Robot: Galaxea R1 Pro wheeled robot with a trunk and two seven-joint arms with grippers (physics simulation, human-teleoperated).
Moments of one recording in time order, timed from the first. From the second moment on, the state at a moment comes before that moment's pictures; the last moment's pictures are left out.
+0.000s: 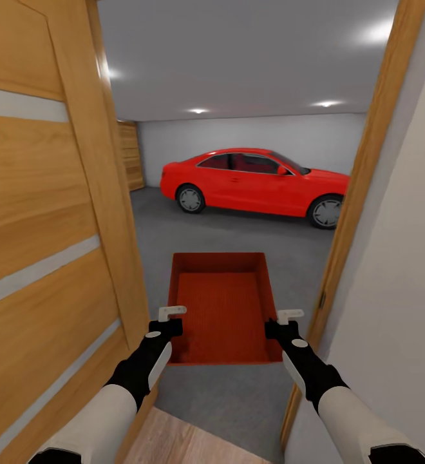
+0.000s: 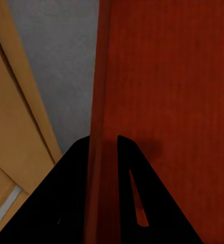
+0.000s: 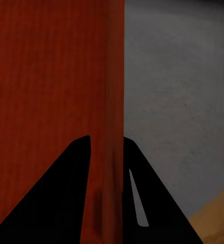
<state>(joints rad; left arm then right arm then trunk) -0.72 -0.17 -0.08 -0.61 0.08 0.20 0.24 -0.72 0.02 0.08 -0.51 0.00 0.02 -0.08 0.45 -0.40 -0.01</state>
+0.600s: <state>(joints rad) -0.72 -0.17 -0.08 -0.61 0.08 0.20 0.24 -0.72 0.02 0.08 -0.51 0.00 0.02 -0.08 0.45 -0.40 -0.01</state>
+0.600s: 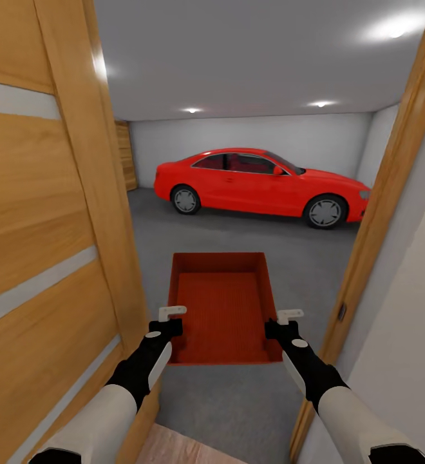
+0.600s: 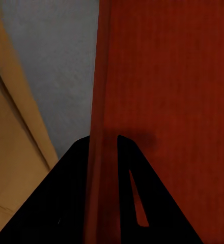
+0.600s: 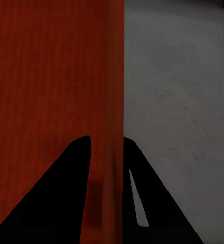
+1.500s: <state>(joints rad) -0.72 -0.17 -0.08 -0.61 0.08 0.20 0.24 -0.72 0.02 0.08 -0.51 0.00 0.02 -0.08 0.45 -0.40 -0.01</state>
